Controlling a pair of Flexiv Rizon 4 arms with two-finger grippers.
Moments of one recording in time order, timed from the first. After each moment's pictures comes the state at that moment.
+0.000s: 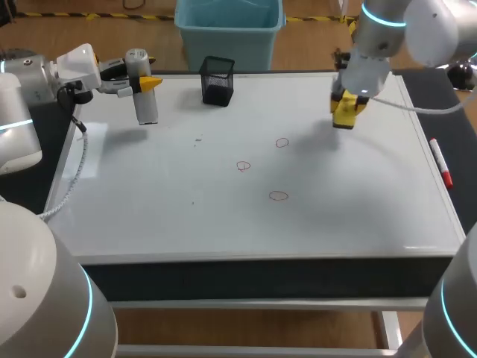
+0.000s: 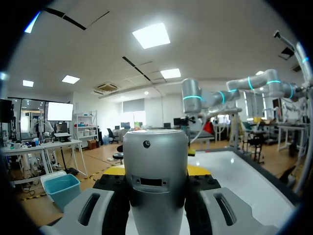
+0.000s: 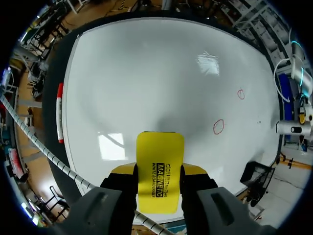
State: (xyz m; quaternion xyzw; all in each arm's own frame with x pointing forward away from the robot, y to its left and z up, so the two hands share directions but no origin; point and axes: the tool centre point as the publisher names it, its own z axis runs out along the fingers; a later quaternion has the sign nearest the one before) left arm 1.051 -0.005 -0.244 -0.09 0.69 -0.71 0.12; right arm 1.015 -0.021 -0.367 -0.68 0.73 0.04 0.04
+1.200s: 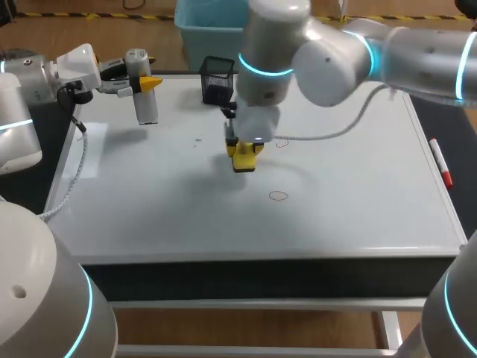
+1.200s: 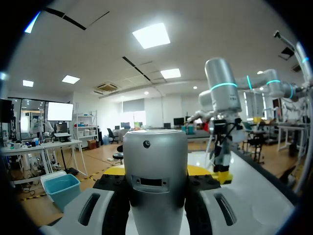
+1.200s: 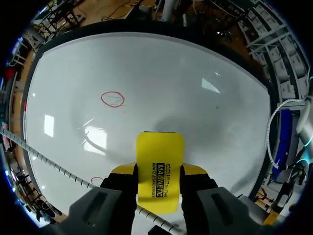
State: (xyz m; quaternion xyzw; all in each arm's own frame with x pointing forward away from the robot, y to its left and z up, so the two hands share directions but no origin) left arm 1.051 -0.005 -0.244 -0.09 0.69 -0.71 0.12; right arm 0.909 0.220 -0.388 -0.75 0.66 0.04 0.04
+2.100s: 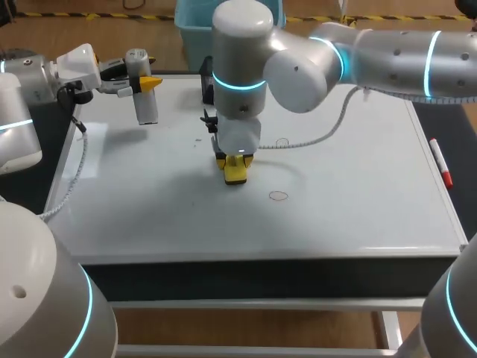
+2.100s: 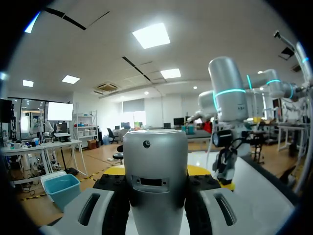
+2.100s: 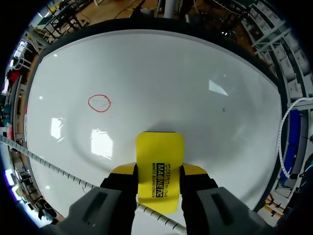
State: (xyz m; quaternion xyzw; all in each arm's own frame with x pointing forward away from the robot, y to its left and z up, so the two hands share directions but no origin) left arm 1.051 -0.005 -0.244 -0.09 0.69 -0.71 0.12; right arm 0.899 0.233 -0.419 -0.75 0.66 0.03 0.00
